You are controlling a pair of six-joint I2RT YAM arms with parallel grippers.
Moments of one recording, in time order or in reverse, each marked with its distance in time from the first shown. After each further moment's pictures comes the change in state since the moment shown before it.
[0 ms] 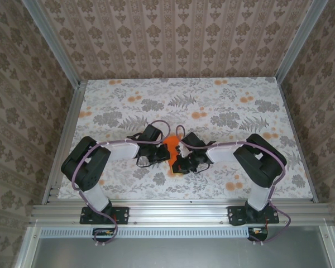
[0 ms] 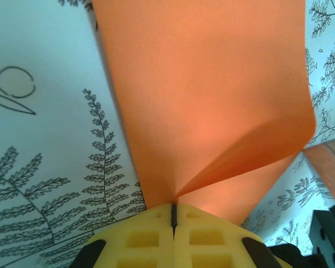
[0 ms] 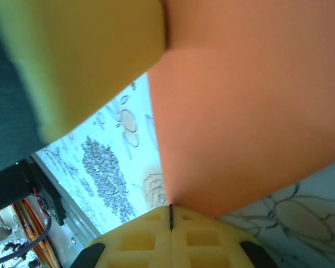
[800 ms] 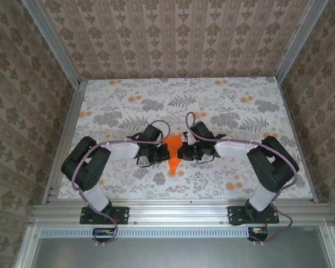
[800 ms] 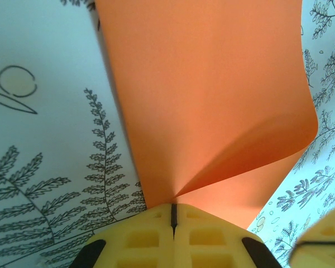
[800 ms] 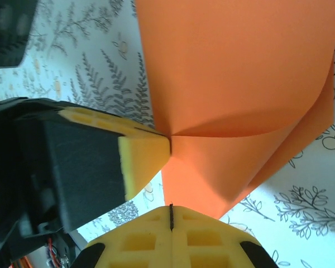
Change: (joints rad) left arm 0.000 0.000 0.000 0.000 -0.003 -0.006; right arm -0.106 -0.103 0.035 -0.026 0.128 -0.011
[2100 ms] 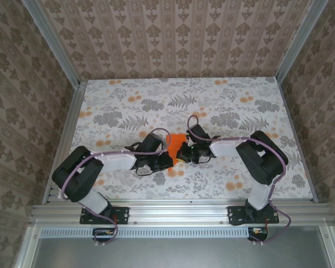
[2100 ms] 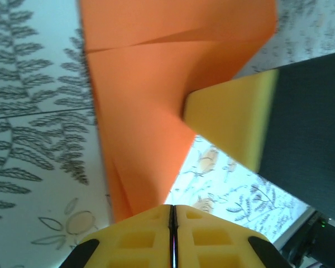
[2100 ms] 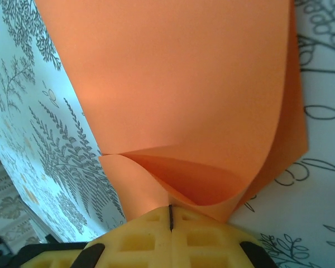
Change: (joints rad) left arm -0.099 -0.127 -0.151 0.134 0.024 -0.094; right arm 0.001 0.108 -0.005 0.095 0.049 0.301
